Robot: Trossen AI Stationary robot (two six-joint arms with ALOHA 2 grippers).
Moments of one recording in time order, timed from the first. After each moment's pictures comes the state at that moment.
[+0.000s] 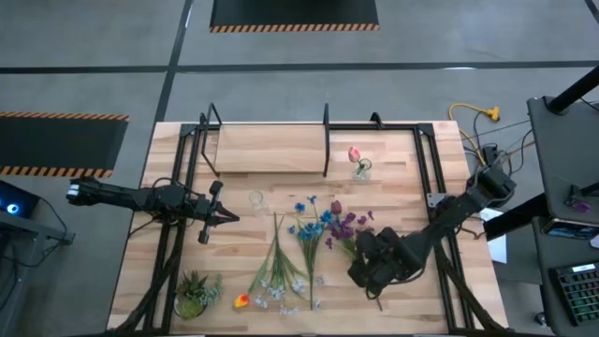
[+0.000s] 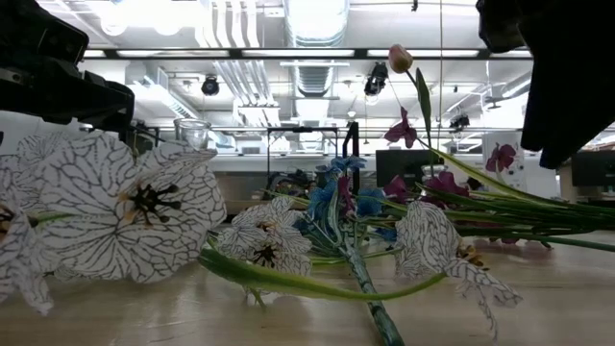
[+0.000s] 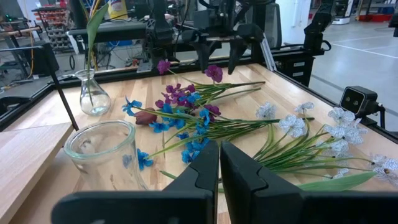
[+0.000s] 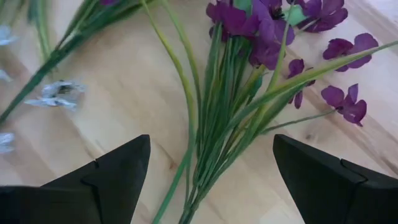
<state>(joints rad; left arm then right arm) -0.15 0.20 0.01 0.02 0.02 0.07 0.65 1.66 1.10 -0.83 0.39 1.43</state>
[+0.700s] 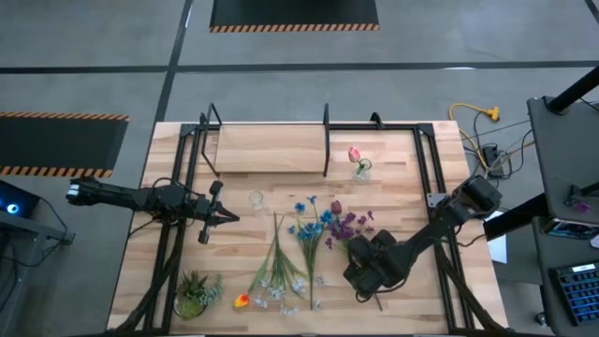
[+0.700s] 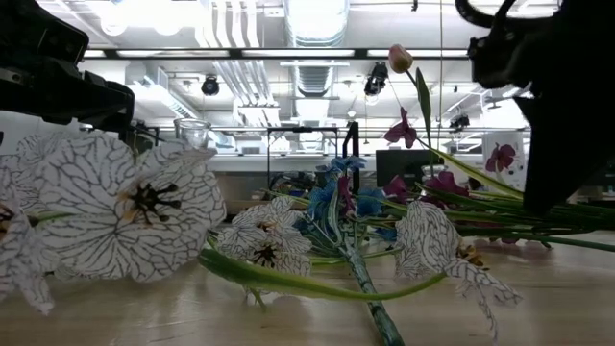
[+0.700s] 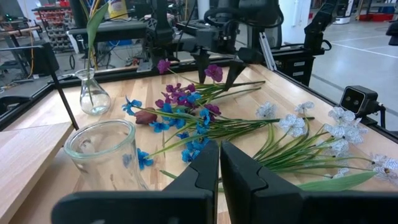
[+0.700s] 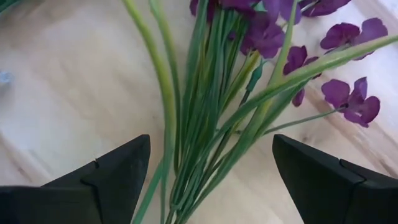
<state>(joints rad) -0.15 0.20 0.01 0.02 0.02 0.07 0.63 1.81 1.13 -0.86 0.39 1.43</state>
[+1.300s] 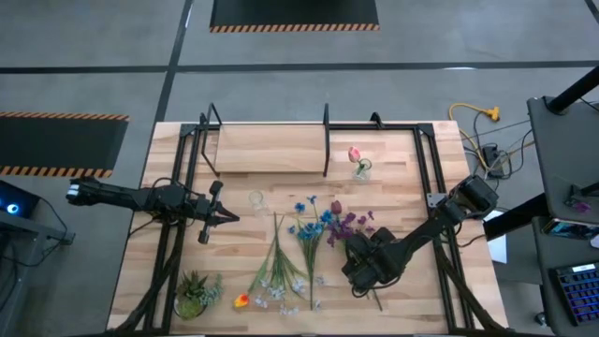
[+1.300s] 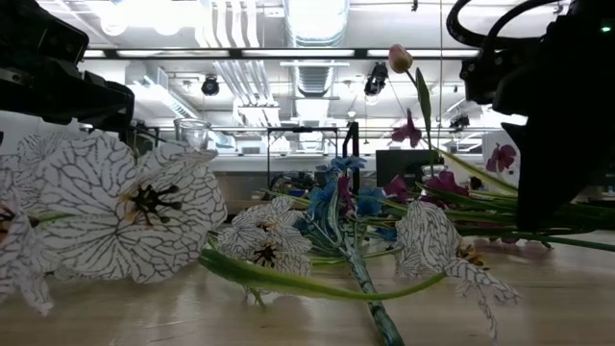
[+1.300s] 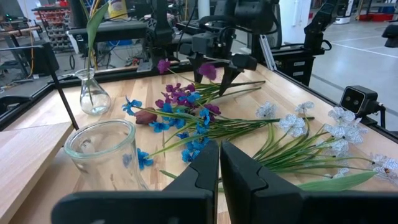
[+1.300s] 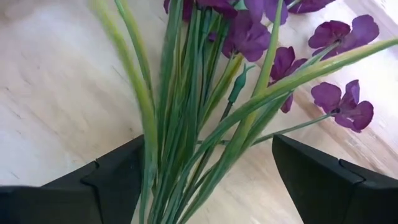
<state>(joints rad) -0.15 0.20 0.01 0.02 0.02 0.07 0.60 1.83 1.11 -0.87 0.38 1.43</state>
